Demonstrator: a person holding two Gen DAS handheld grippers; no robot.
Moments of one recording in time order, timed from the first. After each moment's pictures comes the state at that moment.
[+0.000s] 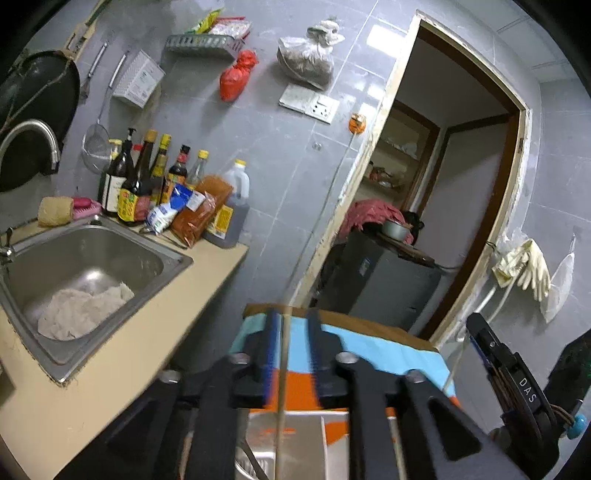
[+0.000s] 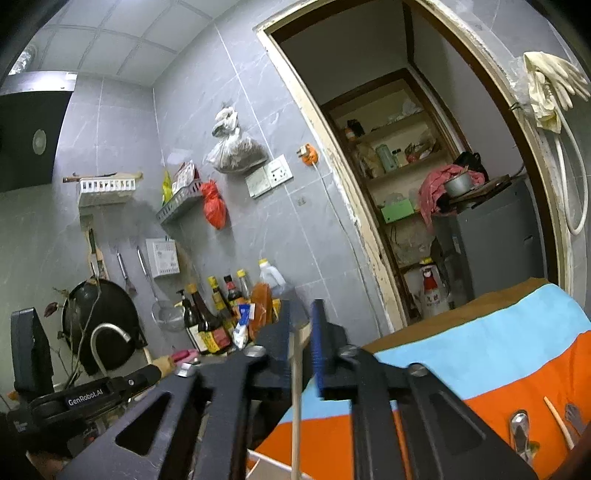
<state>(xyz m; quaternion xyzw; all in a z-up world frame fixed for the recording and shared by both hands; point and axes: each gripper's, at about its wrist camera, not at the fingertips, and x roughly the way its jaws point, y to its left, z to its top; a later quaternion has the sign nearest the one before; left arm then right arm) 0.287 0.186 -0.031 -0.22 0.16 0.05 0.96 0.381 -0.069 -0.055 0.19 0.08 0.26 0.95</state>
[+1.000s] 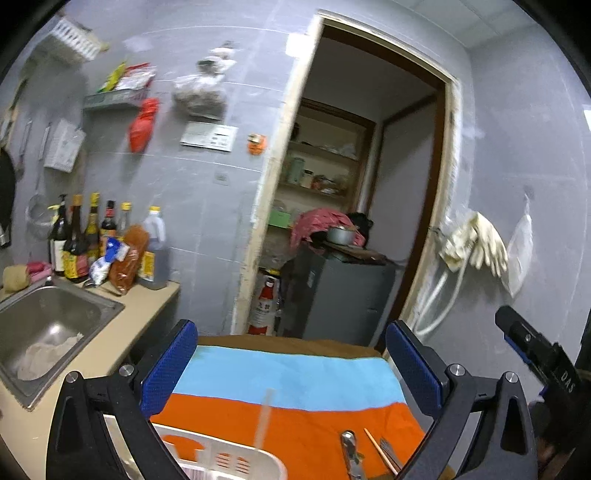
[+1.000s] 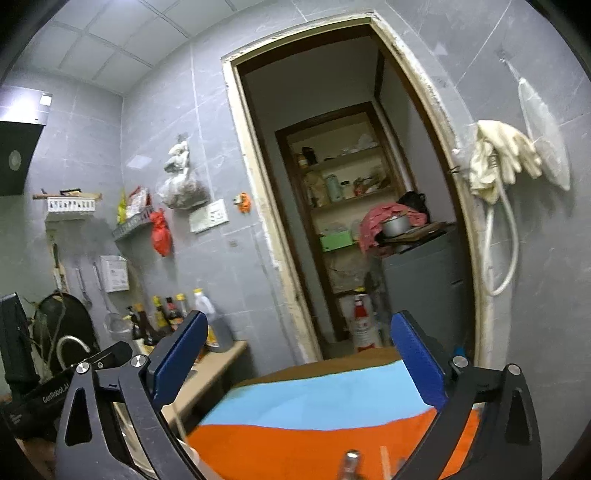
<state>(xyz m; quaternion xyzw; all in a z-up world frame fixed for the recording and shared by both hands) 0.292 0.026 0.039 -0.12 0.11 -0.01 0.99 0.338 -0.230 0.035 0.14 0.06 0.14 0.98</state>
